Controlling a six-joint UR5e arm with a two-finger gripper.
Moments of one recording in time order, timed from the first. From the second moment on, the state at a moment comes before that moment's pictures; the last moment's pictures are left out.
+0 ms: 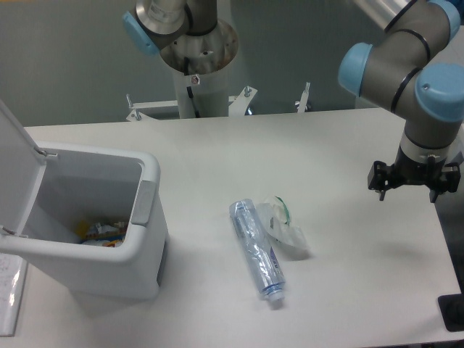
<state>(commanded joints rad) 2.79 -2.07 -1.33 -1.14 1.61 0.92</state>
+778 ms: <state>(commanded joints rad) 2.69 -2.06 -1.43 -1.12 1.61 0.91</state>
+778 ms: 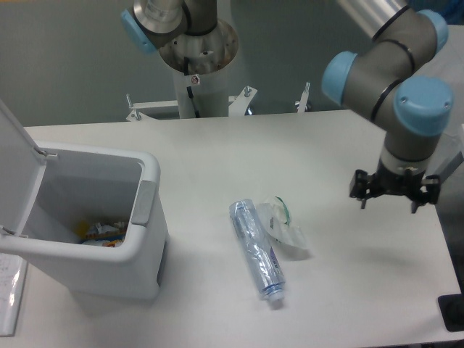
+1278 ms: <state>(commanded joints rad) 2.62 -2.06 -1.48 -1.07 1.60 0.76</state>
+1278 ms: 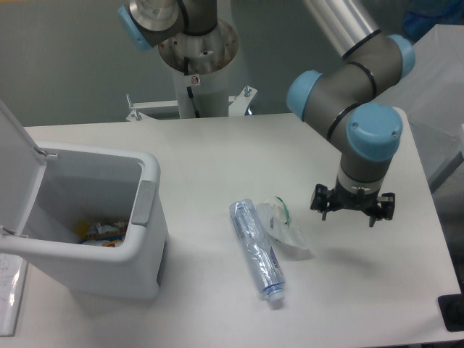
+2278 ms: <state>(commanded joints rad) 2.54 -2.04 -1.64 -1.07 1.52 0.72</state>
